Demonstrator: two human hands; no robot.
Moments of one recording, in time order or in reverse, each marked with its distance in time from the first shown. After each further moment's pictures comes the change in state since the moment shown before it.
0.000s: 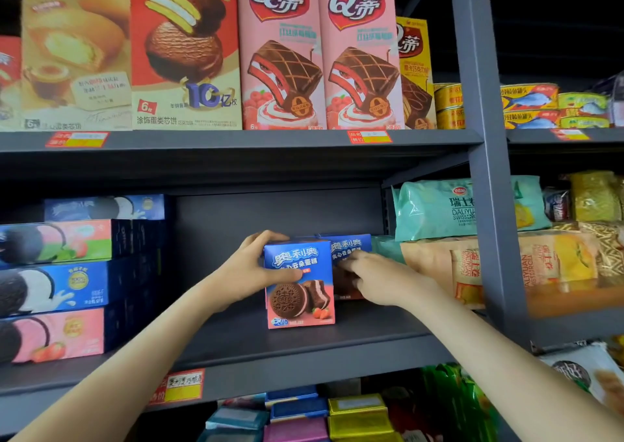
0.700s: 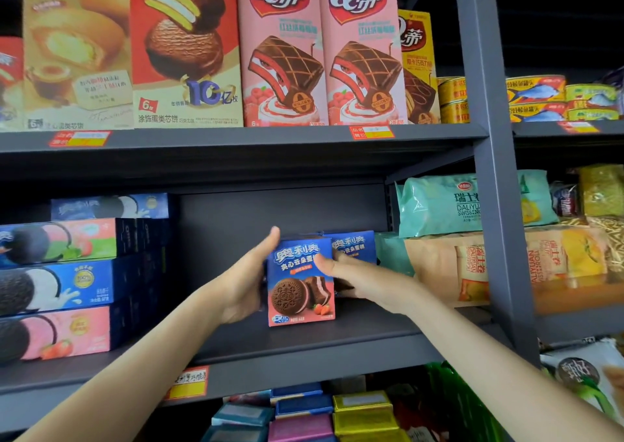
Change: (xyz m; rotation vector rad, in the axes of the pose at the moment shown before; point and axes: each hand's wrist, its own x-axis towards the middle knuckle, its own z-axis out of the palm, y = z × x) left_hand -0.007 0.007 0.014 -0.660 -0.136 -0.423; right_hand -0.005 -0.030 0.004 1.116 -0.199 -0.010
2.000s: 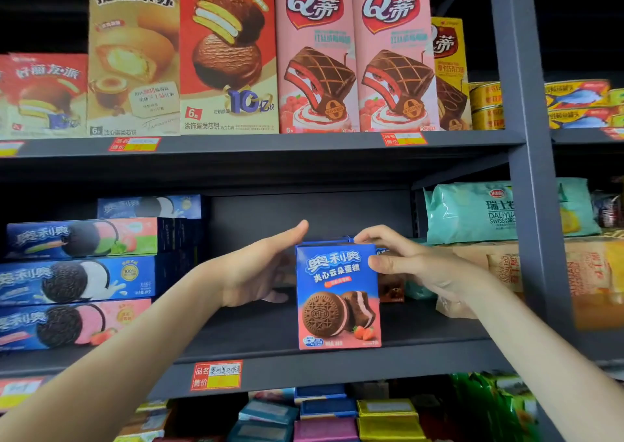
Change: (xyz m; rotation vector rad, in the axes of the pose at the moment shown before) left_hand -0.047 0.037 -0.012 0.276 -0.148 -0.018; right_hand -0.036 -0.027 -0.029 -0.018 -0.013 -0.178
